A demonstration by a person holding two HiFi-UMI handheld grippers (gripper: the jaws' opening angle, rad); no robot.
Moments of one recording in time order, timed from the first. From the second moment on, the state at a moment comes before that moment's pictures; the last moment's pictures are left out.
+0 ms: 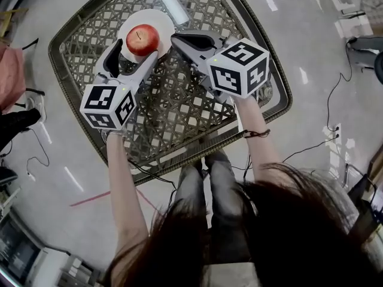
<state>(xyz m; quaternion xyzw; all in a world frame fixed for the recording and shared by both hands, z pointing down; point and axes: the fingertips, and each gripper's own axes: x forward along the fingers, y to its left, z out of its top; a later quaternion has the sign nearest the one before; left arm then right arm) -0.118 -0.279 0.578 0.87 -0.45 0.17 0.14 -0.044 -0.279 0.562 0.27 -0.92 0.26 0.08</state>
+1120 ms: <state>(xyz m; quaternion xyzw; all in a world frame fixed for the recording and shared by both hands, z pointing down) -0.098 -0.303 0.595 0.88 -0.40 0.22 0.12 -0.033 -0.290 0.569 0.29 -0.92 0.27 0.07</state>
